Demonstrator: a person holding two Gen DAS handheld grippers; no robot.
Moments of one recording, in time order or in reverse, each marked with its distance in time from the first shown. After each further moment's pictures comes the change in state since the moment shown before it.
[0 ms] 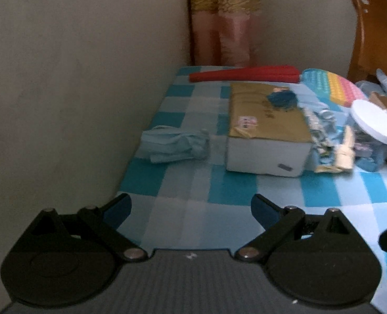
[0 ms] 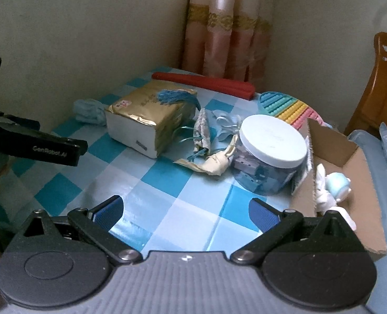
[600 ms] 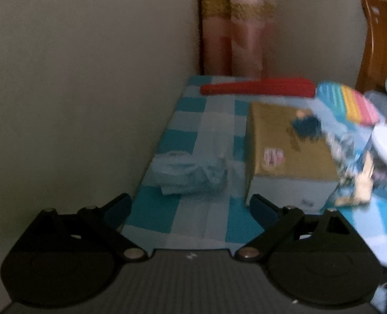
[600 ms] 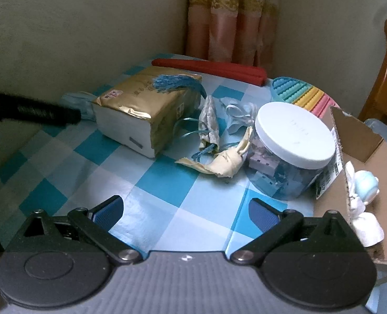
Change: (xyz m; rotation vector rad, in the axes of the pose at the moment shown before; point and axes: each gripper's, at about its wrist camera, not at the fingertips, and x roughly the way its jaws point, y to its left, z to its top) left arm 0.021 0.018 0.032 -0.048 -0.018 -0.010; right arm 0.048 -0.007 0.008 0.029 0.052 0.045
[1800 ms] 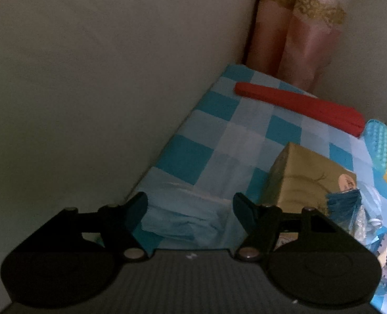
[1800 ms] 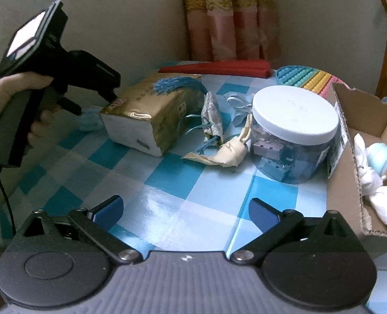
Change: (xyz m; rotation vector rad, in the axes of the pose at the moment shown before) left arm 0.075 -0.009 0.058 -0.254 0.180 0.117; right arm -0.005 -0.025 -0.016 0.119 -0.046 0.138
